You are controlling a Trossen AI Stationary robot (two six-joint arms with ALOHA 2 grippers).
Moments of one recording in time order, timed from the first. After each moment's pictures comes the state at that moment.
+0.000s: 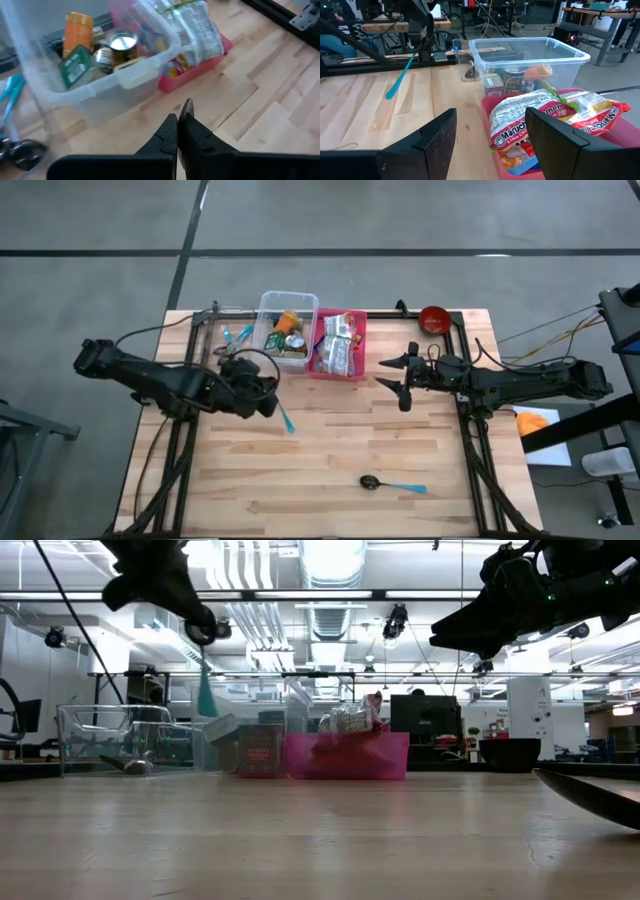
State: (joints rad) left arm -0.27 1.18 0.98 -0.82 -0.71 -0.99; right arm -0.12 0.84 0.29 0.39 0.13 0.05
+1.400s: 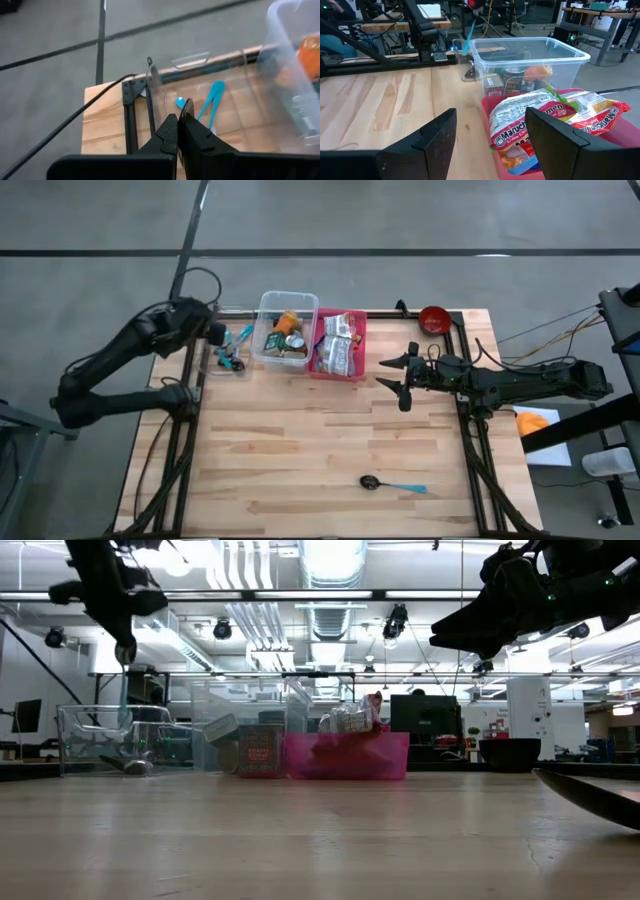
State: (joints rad) left arm 0.66 0.89 1.04 -1.18 -0.63 -0.50; right arm -0.12 0.84 0.29 0.39 0.13 0.05
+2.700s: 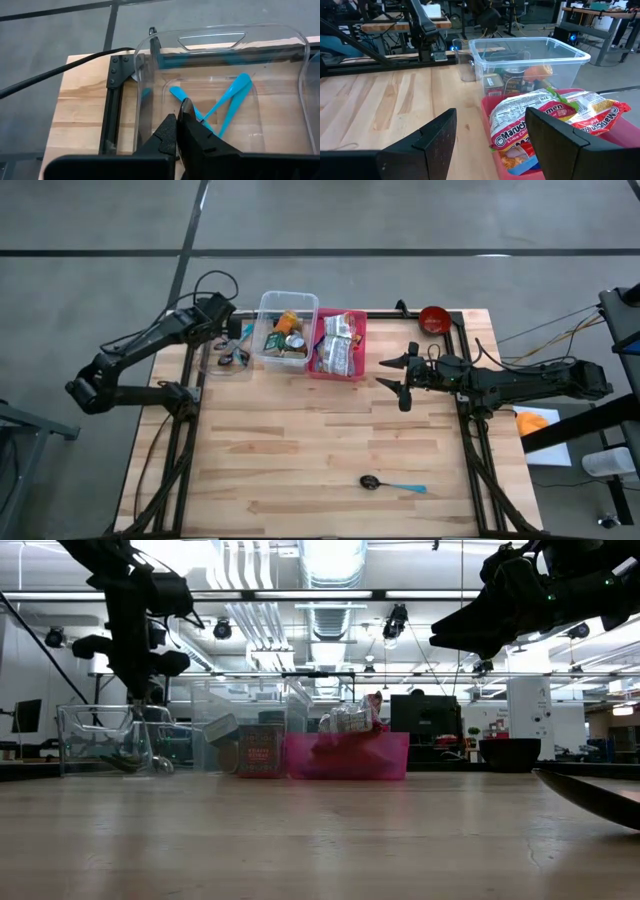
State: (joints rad) left arm 0.83 1.14 0.85 -0.86 -0.58 -0.58; right arm -0.12 0.84 0.29 0.39 0.13 0.05
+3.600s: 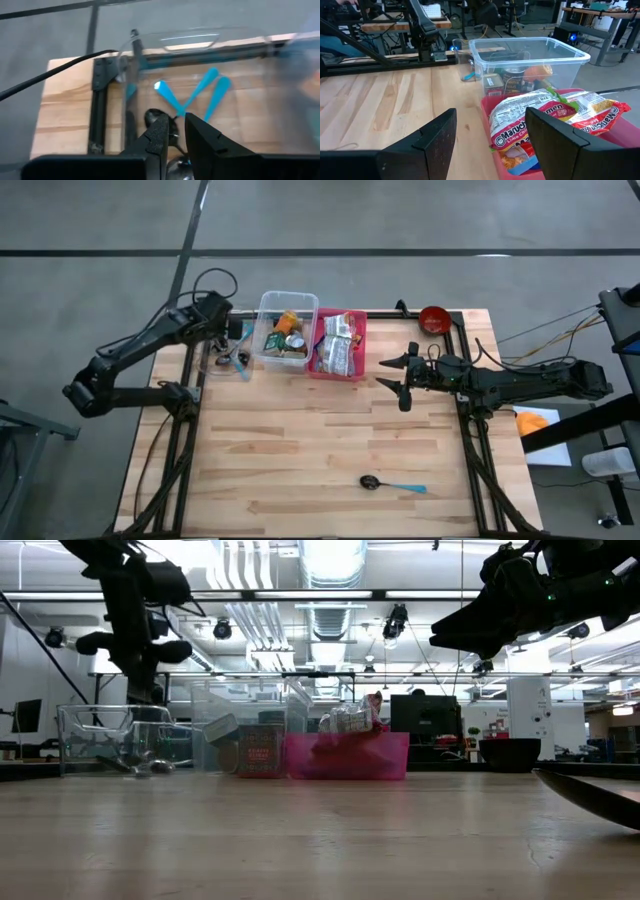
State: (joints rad) left arm 0.83 1.10 0.87 -0.87 -0.50 -0.53; right arm -0.12 0.84 0.29 0.39 0.13 0.05
